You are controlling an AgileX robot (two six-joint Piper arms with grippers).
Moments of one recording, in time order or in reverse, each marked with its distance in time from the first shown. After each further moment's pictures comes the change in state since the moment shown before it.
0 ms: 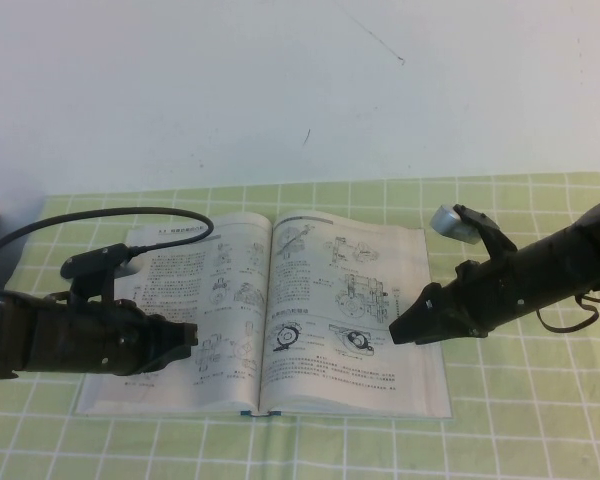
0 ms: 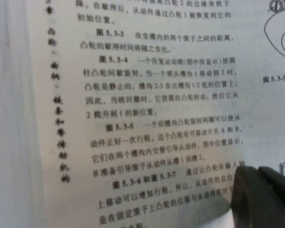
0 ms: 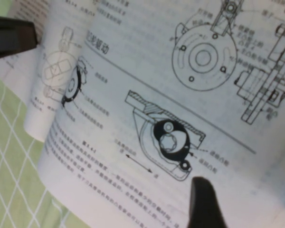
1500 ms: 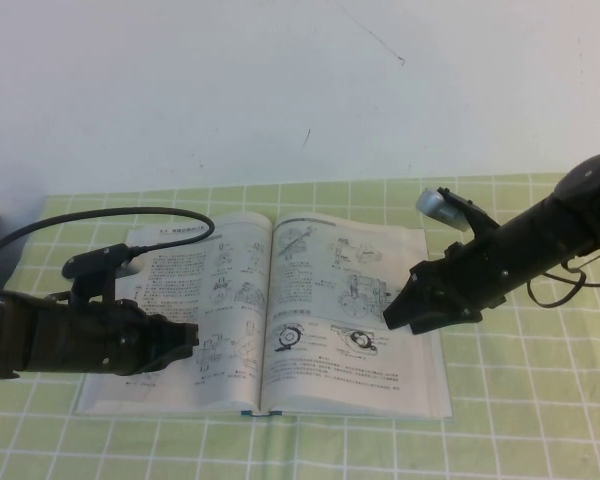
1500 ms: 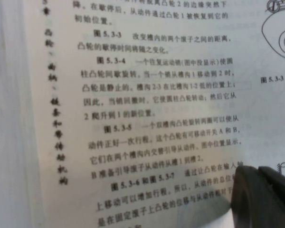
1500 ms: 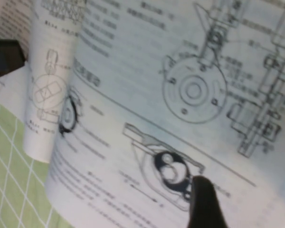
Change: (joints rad) right arm 0.017 0.064 -0.186 -0.179 0.085 0.322; left arm 0.000 0.005 0.000 -0.017 0.009 0.023
